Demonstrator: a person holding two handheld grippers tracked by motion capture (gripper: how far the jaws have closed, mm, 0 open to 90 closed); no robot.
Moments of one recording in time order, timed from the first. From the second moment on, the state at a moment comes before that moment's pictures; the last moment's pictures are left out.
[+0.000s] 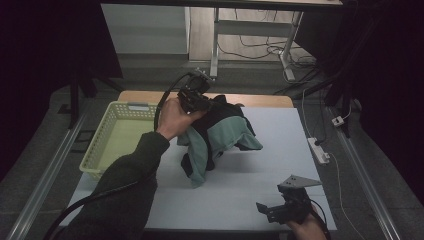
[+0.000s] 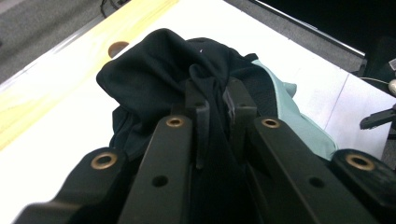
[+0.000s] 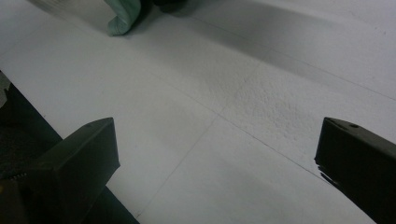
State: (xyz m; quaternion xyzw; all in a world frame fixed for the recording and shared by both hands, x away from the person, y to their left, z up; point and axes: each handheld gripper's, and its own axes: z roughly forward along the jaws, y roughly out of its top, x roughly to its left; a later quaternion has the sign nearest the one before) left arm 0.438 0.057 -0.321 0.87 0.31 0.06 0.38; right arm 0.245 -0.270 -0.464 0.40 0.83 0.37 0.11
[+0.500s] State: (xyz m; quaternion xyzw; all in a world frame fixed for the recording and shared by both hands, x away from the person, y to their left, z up) left arm 0.444 0.060 -0.371 0.87 0.34 0.04 0.36; right arm 0.245 -0.270 -0.464 0.40 0.83 0.37 0.11
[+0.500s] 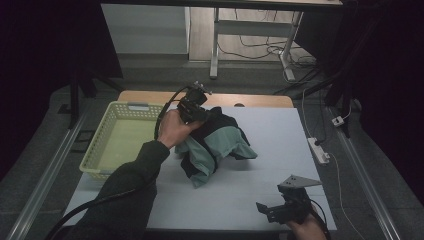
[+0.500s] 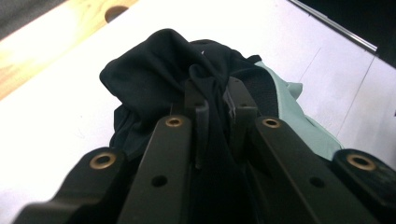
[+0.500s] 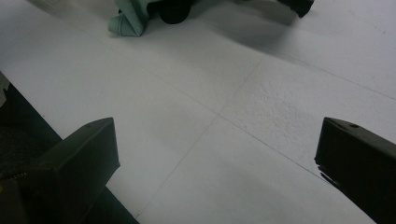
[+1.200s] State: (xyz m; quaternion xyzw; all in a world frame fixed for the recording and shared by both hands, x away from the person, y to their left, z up) left arm 0.438 0.063 -0.439 0.87 0.36 0.01 0.34; right arm 0.245 -0.269 -0.465 0.40 0.83 0.37 0.11
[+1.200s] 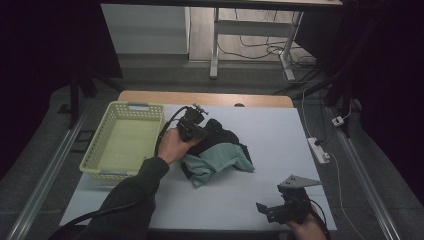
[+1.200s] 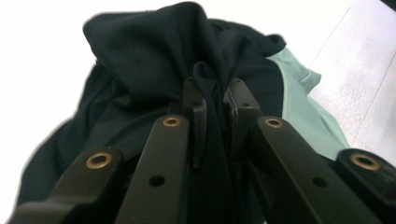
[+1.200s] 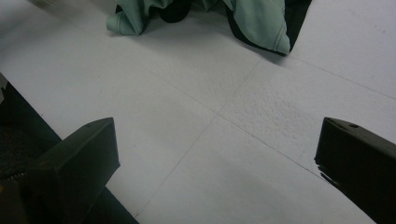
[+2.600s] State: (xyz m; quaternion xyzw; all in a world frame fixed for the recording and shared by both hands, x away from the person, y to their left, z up) left arm 0.421 0.071 -0.466 0.86 0.34 0.04 0.38; right arm 0.245 -0.268 -0.465 0.40 0.83 0.36 0.11
